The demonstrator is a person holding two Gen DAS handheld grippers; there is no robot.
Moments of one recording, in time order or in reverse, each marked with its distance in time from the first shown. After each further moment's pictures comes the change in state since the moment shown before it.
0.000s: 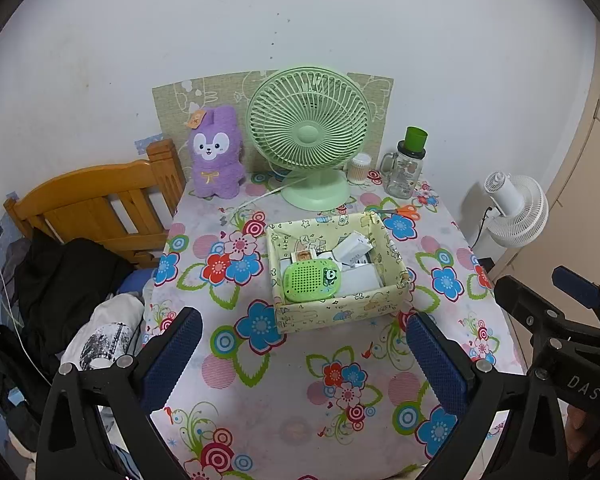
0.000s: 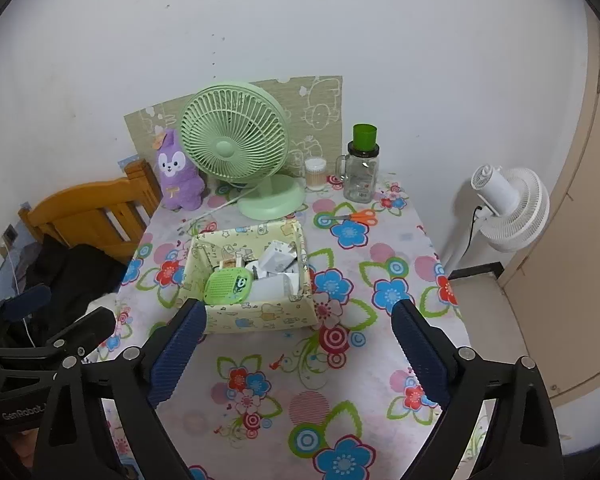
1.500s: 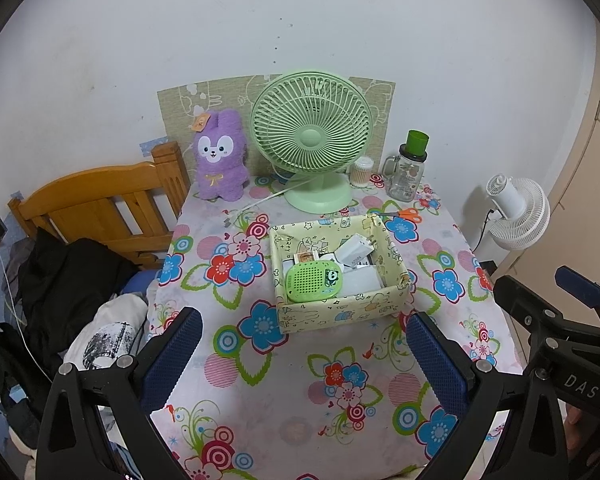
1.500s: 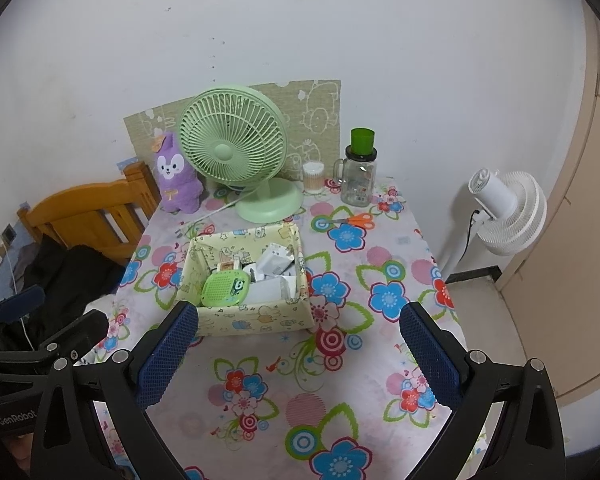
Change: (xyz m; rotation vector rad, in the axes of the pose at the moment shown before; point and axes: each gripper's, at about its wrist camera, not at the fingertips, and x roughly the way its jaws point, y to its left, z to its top) left arm -0.004 0.000 0.002 0.001 -0.009 0.006; right arm -0.002 -0.003 0.002 -0.001 -0.008 -0.005
